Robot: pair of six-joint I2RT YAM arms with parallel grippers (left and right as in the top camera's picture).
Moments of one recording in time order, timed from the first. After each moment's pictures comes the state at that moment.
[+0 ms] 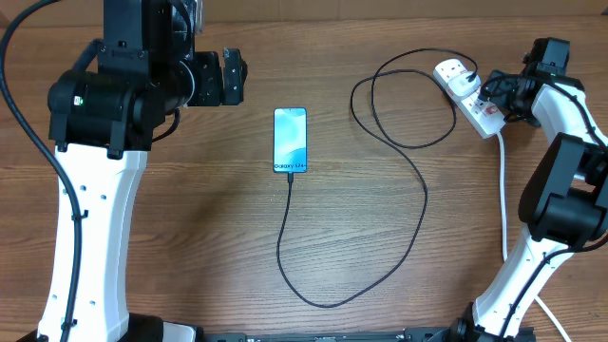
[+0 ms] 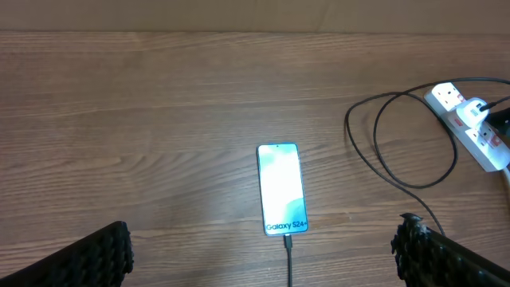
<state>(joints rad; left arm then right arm) -0.18 1.59 2.01 -1.23 0.06 -0.19 -0.31 2.24 1.70 -0.53 0.03 0.20</state>
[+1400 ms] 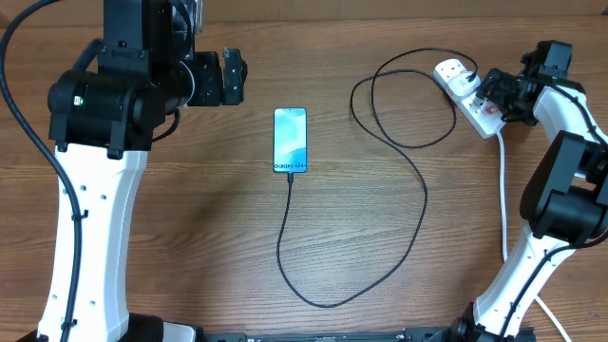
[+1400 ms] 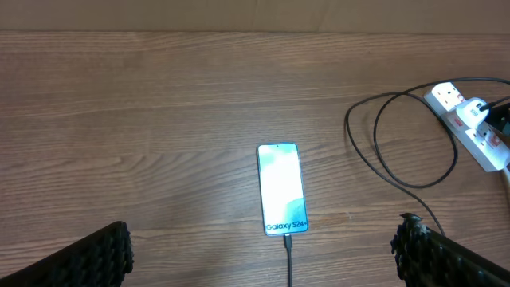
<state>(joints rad) -0.18 1.59 2.01 -1.23 0.06 -0.19 -0.33 2.27 1.70 -0.49 -0.10 0.21</state>
